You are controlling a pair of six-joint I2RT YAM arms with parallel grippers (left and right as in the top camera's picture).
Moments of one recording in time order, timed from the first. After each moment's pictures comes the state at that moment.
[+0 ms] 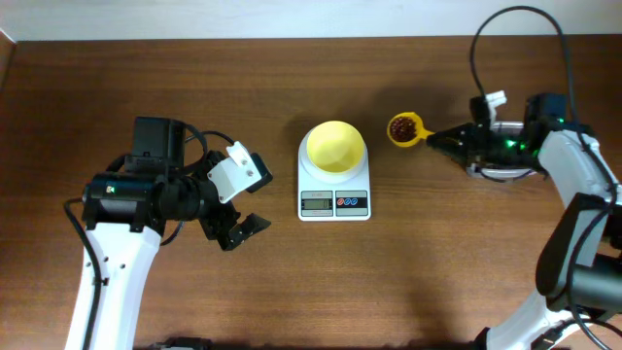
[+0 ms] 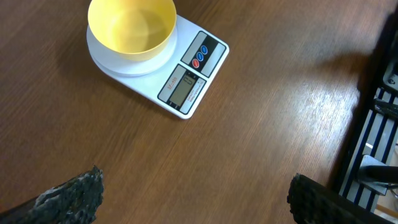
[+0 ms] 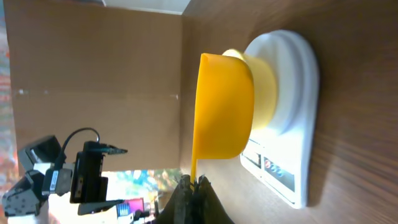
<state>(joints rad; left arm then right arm) -0.06 1.26 1.28 -1.22 0.57 0.88 -0.24 1.91 1.32 -0.83 -1.33 0.03</state>
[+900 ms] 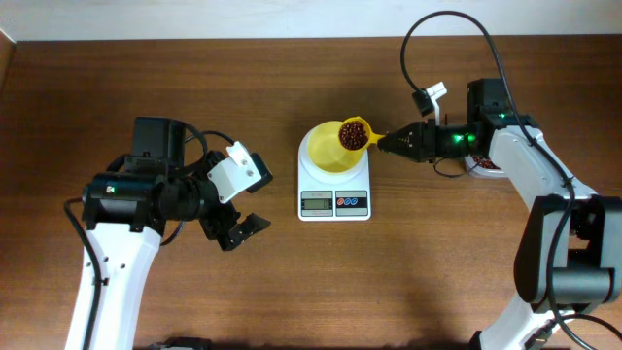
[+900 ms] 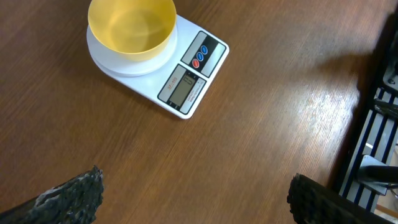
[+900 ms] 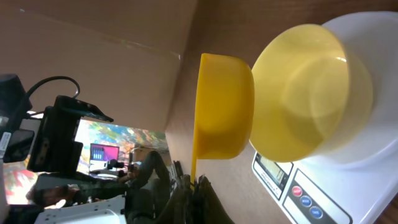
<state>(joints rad) -0.06 1.26 1.28 -1.22 0.57 0.88 -0.01 1.91 1.32 -0.63 -1.32 0.03</state>
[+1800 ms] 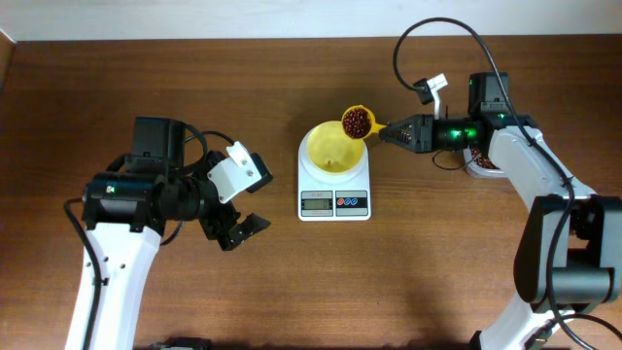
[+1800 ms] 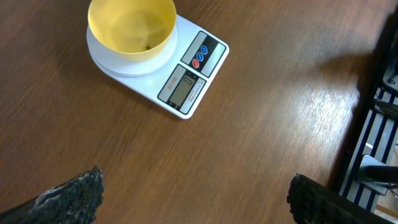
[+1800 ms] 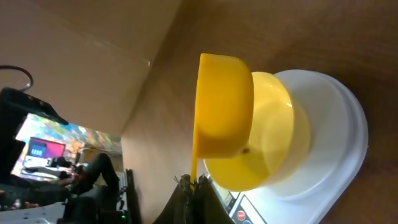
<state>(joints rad) -0.06 1.26 1.28 -1.22 0.57 0.88 -0.01 1.91 1.32 -0.47 -1.21 -0.05</state>
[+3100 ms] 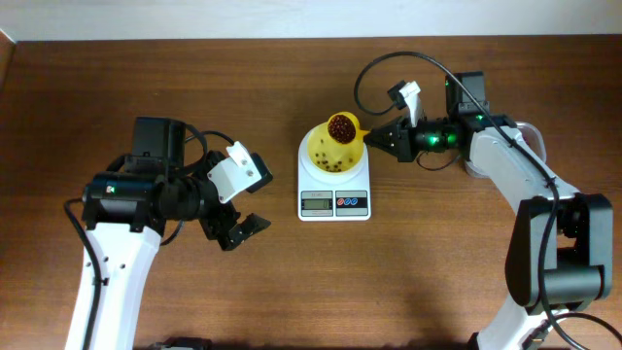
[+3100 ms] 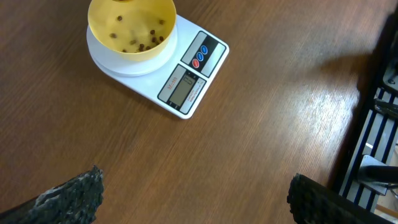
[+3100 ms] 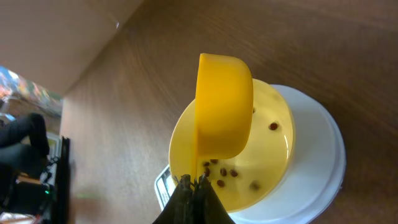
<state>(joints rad) -0.06 1.26 1.28 -1.22 0.57 0.88 0.08 1.91 1.32 -0.44 -1.06 -0.31</state>
